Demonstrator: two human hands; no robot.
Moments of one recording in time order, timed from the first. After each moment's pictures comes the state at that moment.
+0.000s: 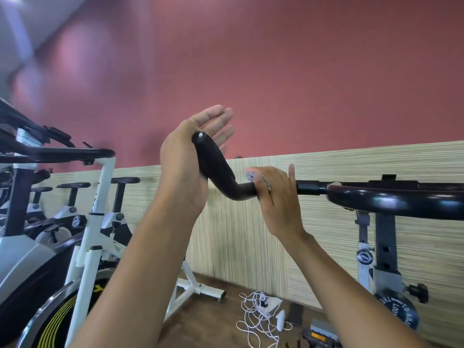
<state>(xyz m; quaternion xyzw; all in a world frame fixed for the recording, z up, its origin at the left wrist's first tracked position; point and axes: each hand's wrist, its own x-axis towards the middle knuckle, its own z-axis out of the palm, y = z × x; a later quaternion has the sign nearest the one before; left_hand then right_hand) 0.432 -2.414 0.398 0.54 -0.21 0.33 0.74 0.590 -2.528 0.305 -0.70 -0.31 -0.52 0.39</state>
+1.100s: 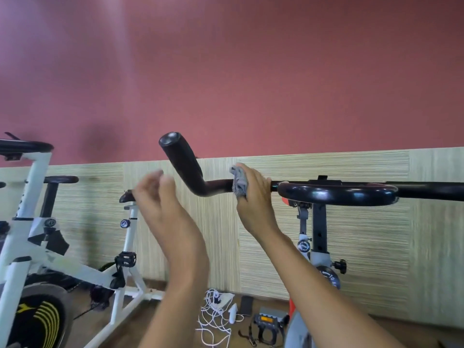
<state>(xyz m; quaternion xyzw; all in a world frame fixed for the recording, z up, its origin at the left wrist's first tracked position) 0.410 -2.453 0.318 0.44 -0.04 0.48 0.76 0.542 -2.558 0.305 -0.77 -0.22 -0.43 0.41</state>
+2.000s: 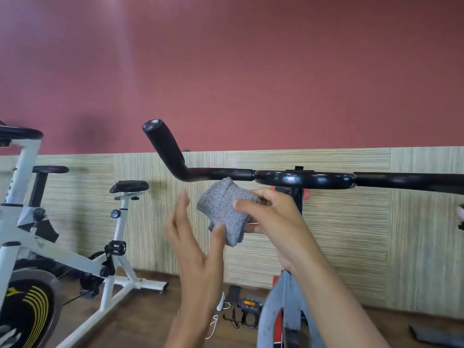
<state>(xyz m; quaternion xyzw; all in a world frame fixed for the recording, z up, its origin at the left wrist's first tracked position) 0.409 -2.484 0.219 0.65 -0.18 0.48 0.57 0.398 -2.610 0.294 -0.69 -0.17 -0.18 0.68</state>
